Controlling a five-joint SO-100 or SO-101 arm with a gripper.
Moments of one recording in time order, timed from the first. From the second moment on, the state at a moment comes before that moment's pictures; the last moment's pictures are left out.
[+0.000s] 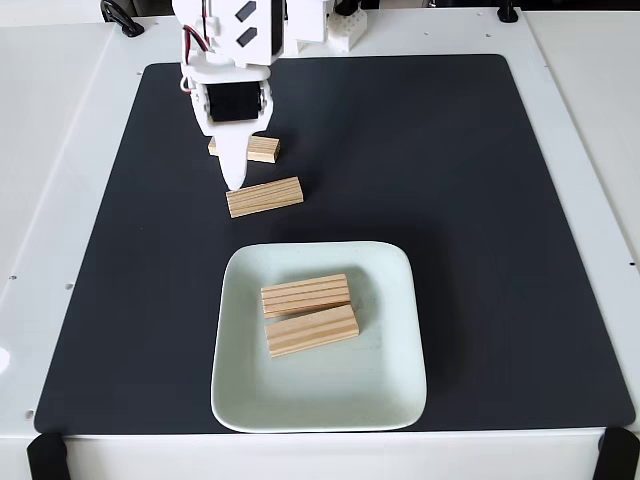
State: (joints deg) arm 4.0 81.4 87.5 61.1 -28.7
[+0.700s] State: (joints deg) arm 2.3 90.5 103.0 52.4 -29.1
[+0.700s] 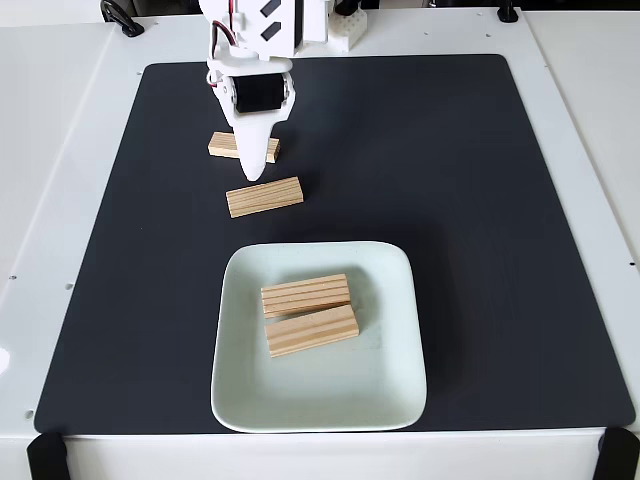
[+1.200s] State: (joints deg) arm 3.3 91.1 104.6 55.3 -29.1
